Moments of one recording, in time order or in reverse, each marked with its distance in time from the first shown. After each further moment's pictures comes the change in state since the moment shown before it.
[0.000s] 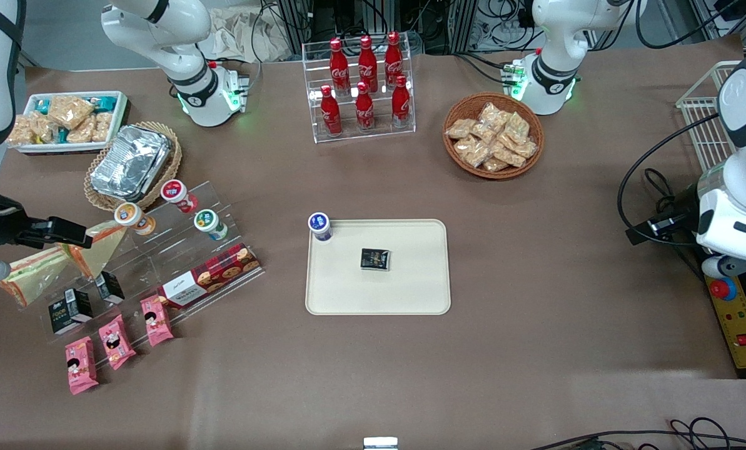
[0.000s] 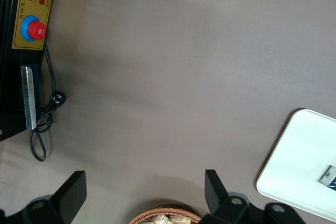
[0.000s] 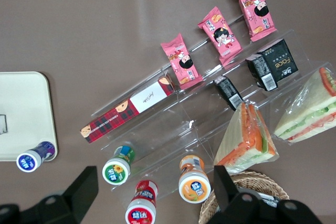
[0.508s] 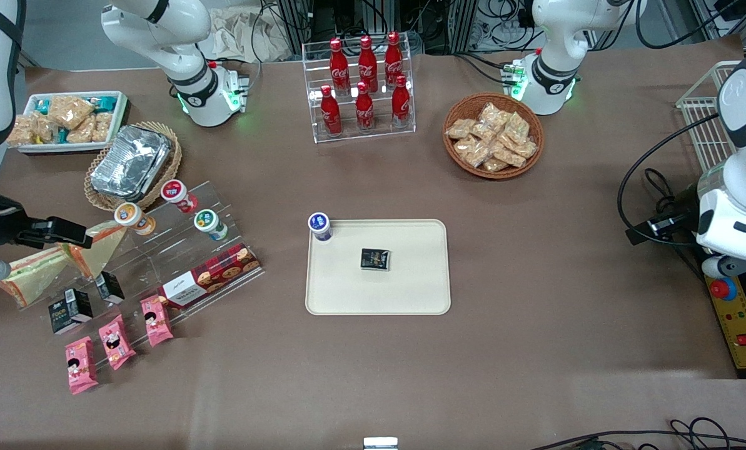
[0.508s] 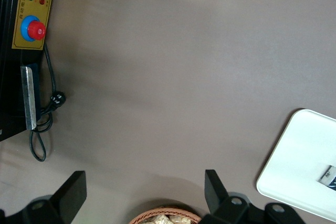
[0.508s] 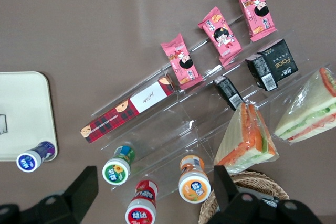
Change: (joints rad) arm 0.000 0.000 0.000 0.000 0.000 0.000 0.000
